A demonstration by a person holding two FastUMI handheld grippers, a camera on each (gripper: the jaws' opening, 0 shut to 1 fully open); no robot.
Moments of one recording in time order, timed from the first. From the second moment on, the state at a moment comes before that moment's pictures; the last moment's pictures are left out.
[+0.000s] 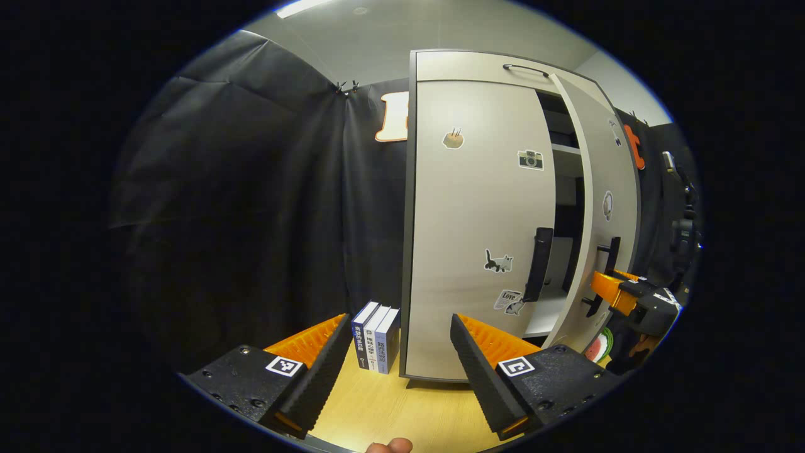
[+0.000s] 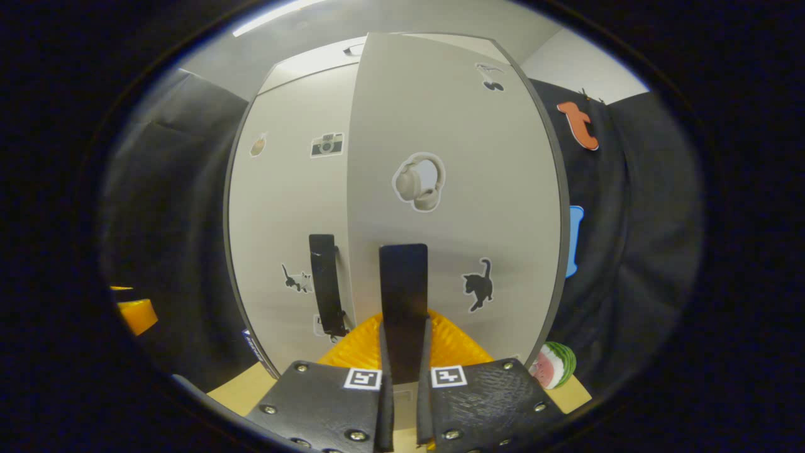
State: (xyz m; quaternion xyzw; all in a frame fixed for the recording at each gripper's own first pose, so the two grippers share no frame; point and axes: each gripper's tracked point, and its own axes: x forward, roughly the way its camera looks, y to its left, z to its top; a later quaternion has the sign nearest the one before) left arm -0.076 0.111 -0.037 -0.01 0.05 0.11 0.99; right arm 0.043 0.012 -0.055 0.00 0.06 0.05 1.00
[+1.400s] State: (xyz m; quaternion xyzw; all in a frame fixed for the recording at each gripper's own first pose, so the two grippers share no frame) left arm -0.045 0.054 -0.061 0.00 0.08 0.06 1.00; right arm 0.001 -0.018 -0.050 -0.03 0.07 0.19 0.98
